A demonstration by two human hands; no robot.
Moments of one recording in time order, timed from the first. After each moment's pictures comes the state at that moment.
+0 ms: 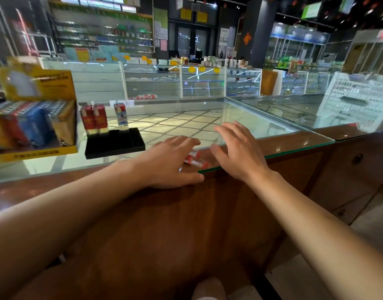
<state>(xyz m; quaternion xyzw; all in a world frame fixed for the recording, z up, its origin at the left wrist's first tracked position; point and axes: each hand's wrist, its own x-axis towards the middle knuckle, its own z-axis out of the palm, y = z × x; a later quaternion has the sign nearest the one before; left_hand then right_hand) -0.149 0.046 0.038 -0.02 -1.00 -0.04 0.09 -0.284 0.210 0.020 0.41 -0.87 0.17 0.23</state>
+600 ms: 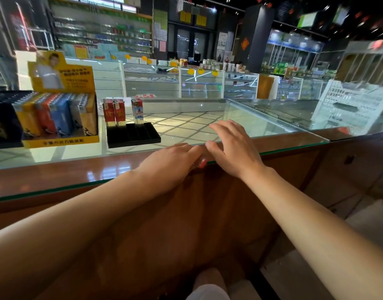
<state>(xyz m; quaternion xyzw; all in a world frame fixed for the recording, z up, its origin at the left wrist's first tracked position) -0.104 0.042 0.017 -0.09 -0.97 -0.05 0.24 -0.231 0.190 0.028 0.43 -0.85 0.19 0.23</state>
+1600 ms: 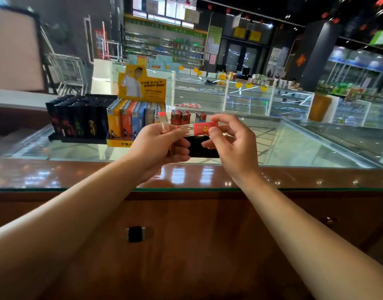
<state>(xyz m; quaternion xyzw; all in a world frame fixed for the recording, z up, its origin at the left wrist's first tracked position) -0.023 -0.043 0.058 0.19 -0.62 -0.68 0.33 -0.152 0.066 0.050 0.49 -0.60 0.63 0.07</state>
